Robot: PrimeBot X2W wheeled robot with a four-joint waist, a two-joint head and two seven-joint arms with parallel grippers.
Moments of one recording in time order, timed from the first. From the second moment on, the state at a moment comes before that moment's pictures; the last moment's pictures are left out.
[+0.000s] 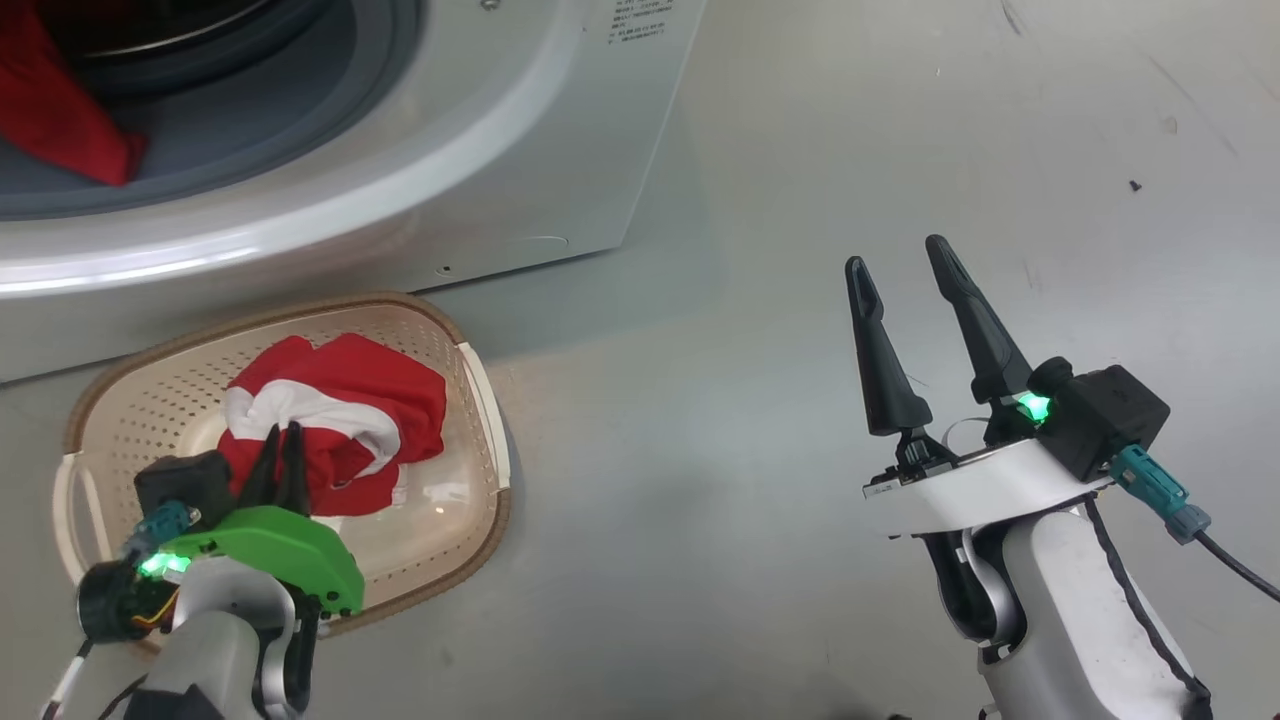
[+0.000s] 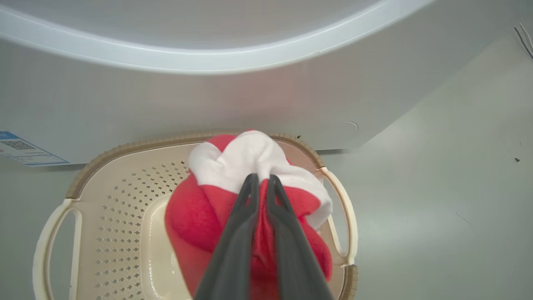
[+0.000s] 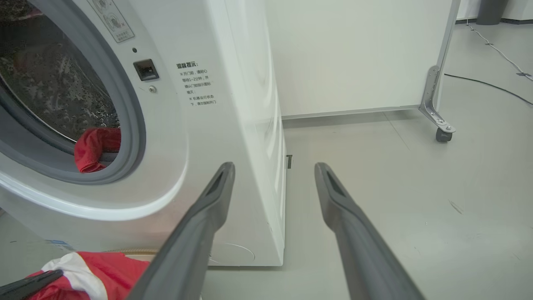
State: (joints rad) left arm -0.24 0.11 -0.18 0.38 -0.45 0.05 -0.05; right arm -0.24 -0.05 0.30 0.05 0.36 0.03 -0.26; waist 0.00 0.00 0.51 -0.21
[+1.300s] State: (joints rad) left arm -0.56 0.09 -0.10 0.87 -0.58 -0.03 0.02; right arm -0.37 -0.05 0.33 0.04 0.40 0.01 -0.26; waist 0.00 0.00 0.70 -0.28
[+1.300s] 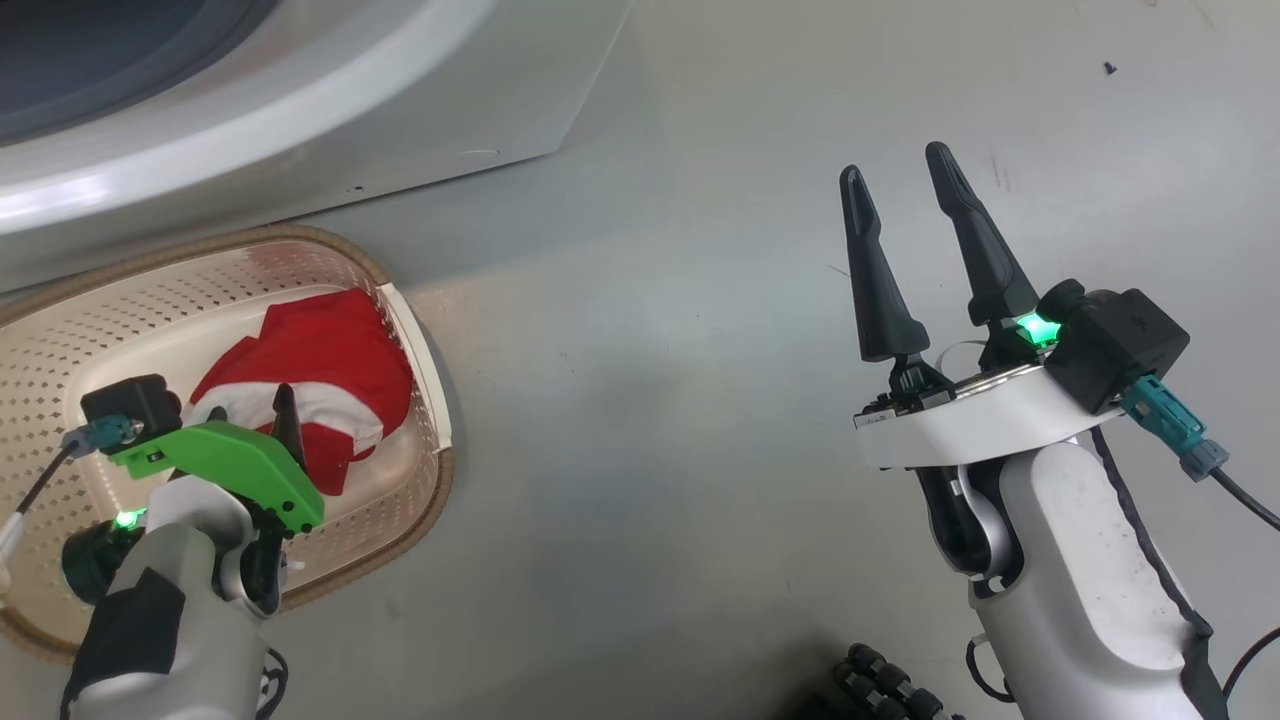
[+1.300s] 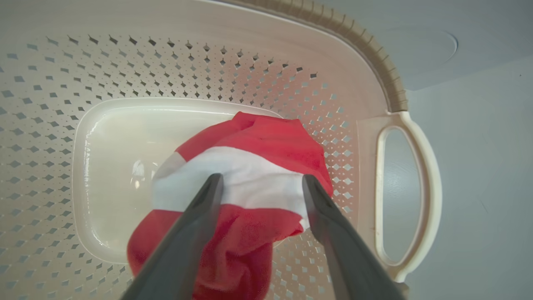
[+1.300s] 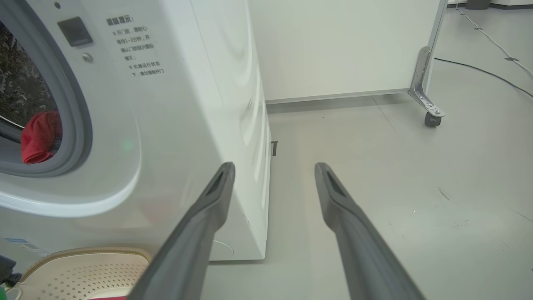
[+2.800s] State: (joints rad) left arm -0.49 0.05 -0.24 0.59 -0.37 -0.08 -0.25; right arm -0.18 -0.05 0.22 0.20 0.29 0.04 -0.26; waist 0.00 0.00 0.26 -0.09
